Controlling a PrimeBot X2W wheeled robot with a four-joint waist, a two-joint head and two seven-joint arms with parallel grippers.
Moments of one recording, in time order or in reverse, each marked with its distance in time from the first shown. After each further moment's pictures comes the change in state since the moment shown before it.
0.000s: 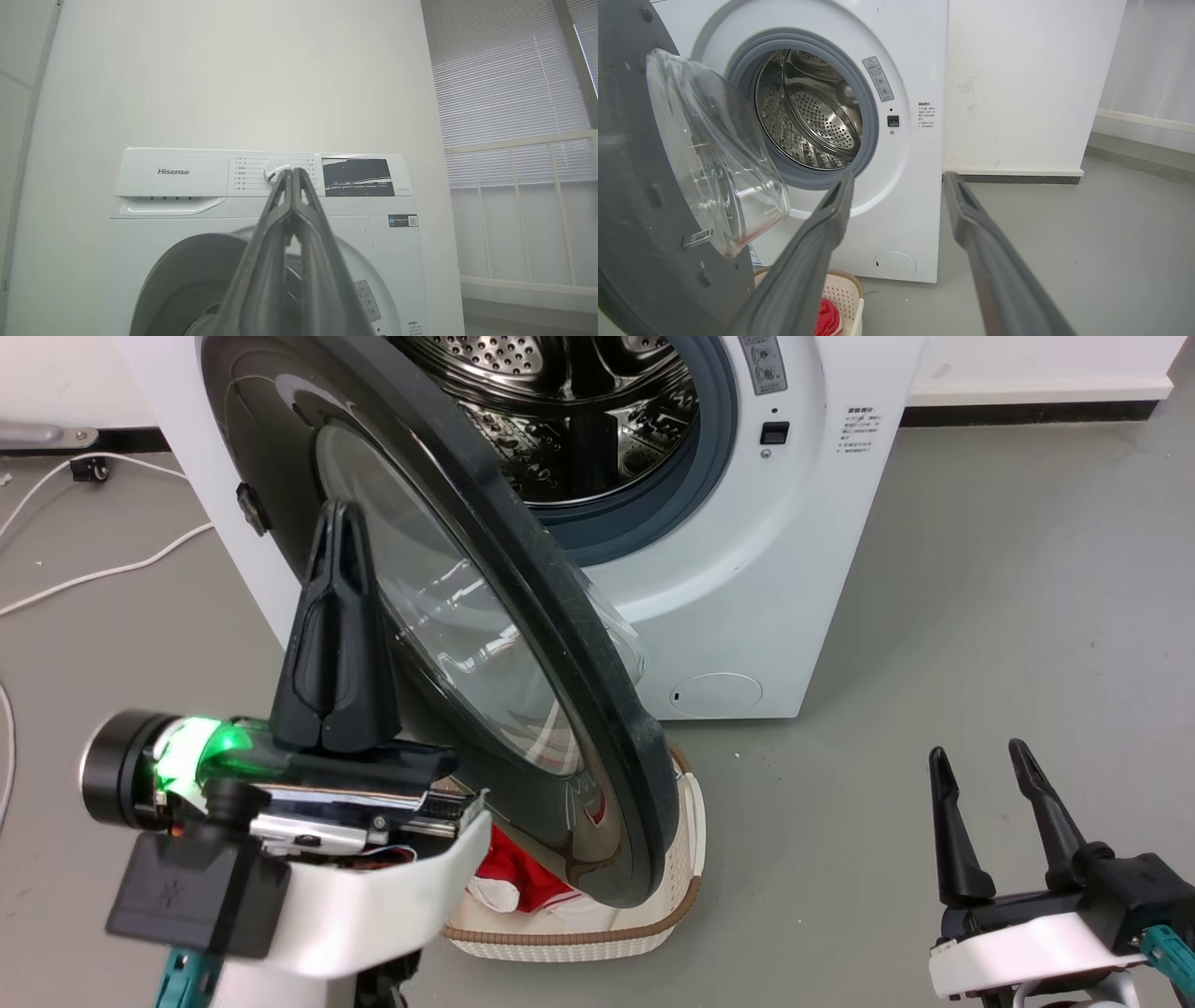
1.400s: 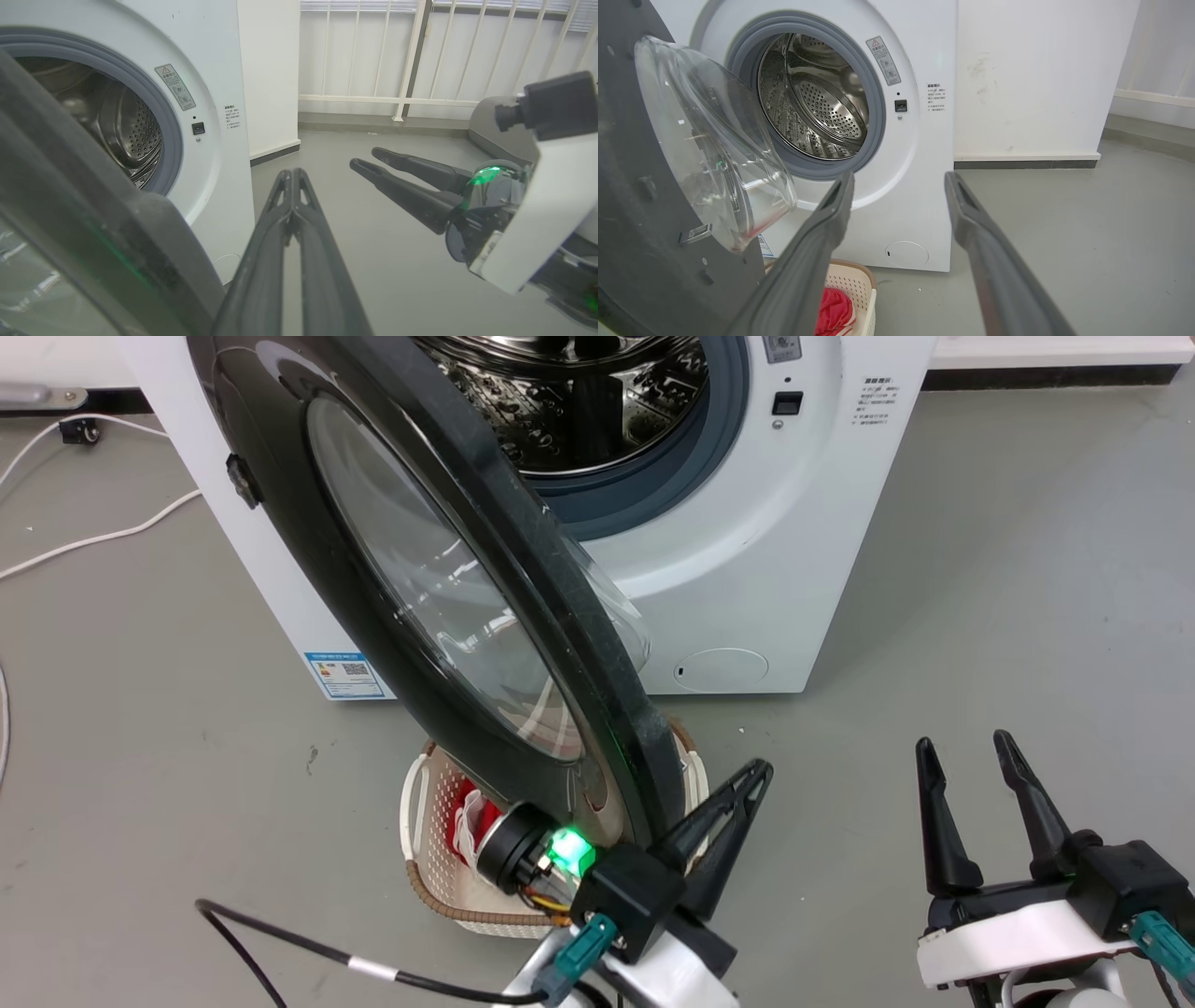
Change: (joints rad) left arm 0.023 0.009 -0.471 0.340 -0.077 -0.081 0.194; right arm -0.026 0.000 0.021 0.022 0.036 0.000 0.004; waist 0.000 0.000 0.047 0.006
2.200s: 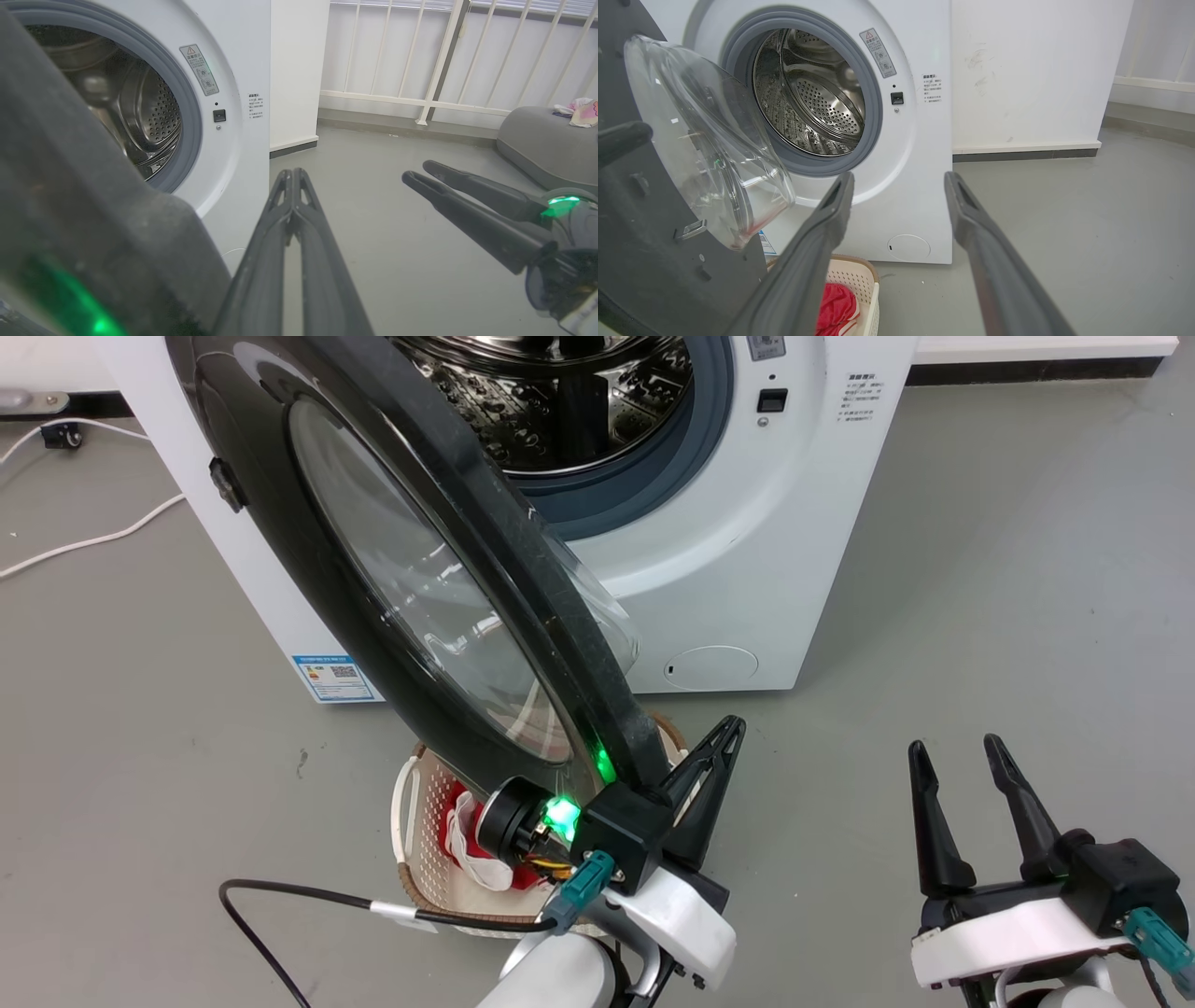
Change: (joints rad) left arm -0.138 -0.016 -0.020 0.214 -0.111 0.151 -0.075; right arm -0.012 0.000 0.012 0.035 0.027 0.000 -0.007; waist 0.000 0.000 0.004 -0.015
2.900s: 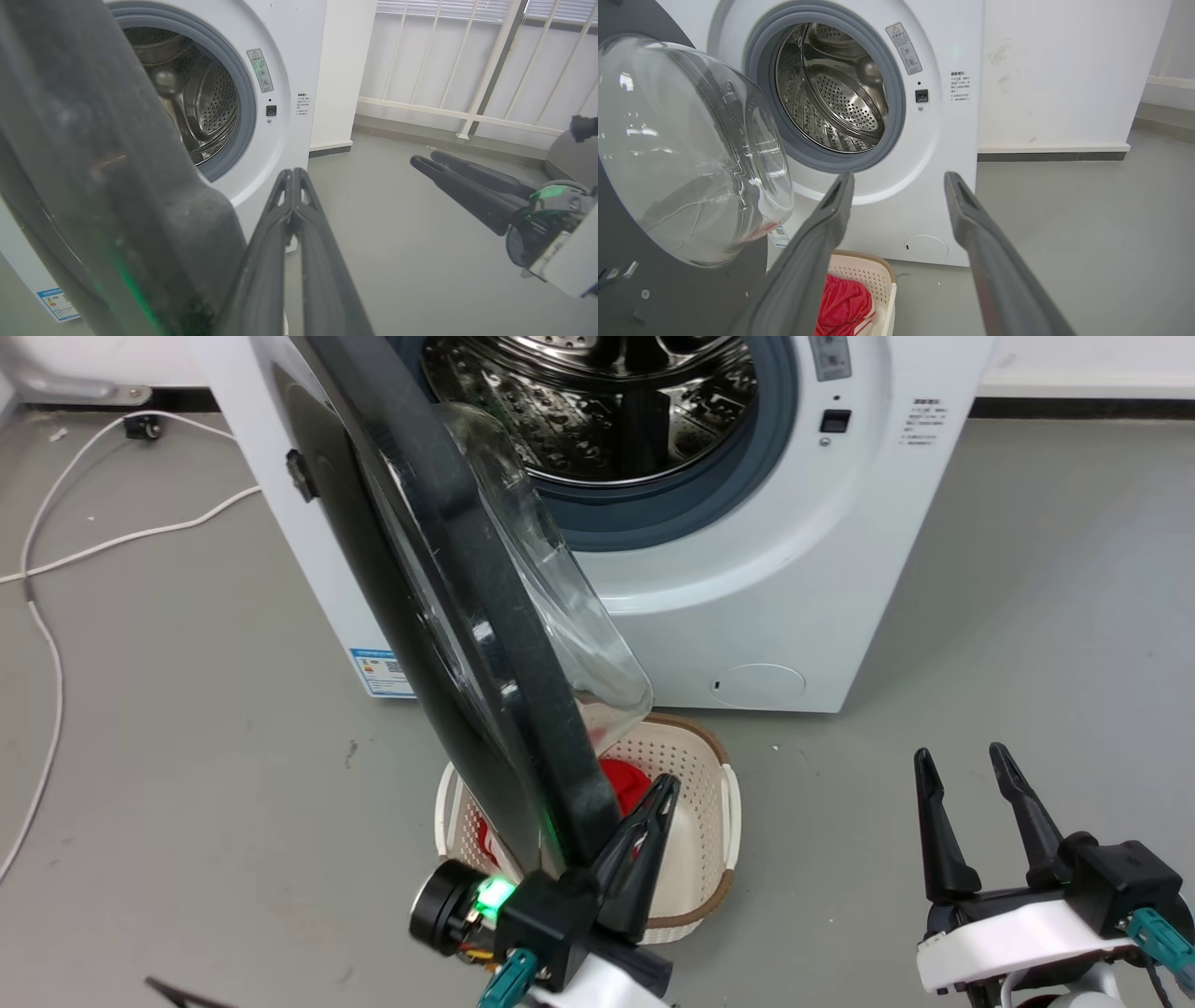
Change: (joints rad) left arm 0.186 0.099 0.017 -0.212 0.001 0.100 0.012; right arm 0.012 0.000 -0.014 -0.004 -0.001 0.000 0.029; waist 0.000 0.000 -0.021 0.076
